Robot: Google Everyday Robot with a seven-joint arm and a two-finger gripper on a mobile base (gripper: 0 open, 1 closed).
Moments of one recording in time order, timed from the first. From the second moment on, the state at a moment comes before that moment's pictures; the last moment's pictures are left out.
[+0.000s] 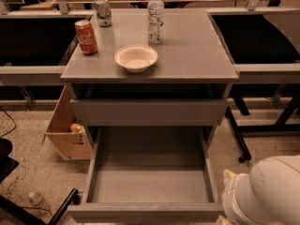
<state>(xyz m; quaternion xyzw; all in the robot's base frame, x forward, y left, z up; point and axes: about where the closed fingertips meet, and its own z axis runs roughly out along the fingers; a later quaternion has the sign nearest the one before) 0.312 -0.176 0.699 -0.54 0.83 0.00 0.12</state>
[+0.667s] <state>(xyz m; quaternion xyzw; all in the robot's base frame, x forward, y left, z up) 0.308 -0.182 0.611 -0.55 0.83 0.02 0.10</state>
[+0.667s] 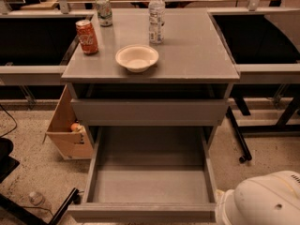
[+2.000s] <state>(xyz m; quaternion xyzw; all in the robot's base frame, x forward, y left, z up) 0.325 -0.219 0.463 -0.60 0.80 -0.04 0.05</state>
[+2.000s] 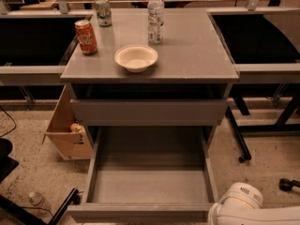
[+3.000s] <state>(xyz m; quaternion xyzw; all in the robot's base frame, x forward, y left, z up) 0.332 -0.219 0.434 -0.63 0.78 -0.04 0.05</state>
